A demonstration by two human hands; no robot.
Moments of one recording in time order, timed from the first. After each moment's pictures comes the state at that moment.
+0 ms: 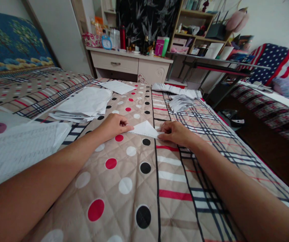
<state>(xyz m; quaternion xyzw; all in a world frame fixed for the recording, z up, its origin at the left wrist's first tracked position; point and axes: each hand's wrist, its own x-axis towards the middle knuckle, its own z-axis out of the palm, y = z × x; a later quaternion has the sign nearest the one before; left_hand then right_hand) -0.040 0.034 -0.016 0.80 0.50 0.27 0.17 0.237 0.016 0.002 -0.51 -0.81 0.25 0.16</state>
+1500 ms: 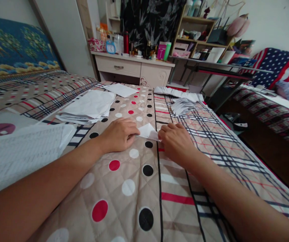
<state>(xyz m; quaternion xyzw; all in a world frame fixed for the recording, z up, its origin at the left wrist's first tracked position) -0.035 0.007 -0.007 0.92 0.32 0.21 -0.05 0.194 -0.033 0.030 -0.49 -0.86 -0.11 -0.01</state>
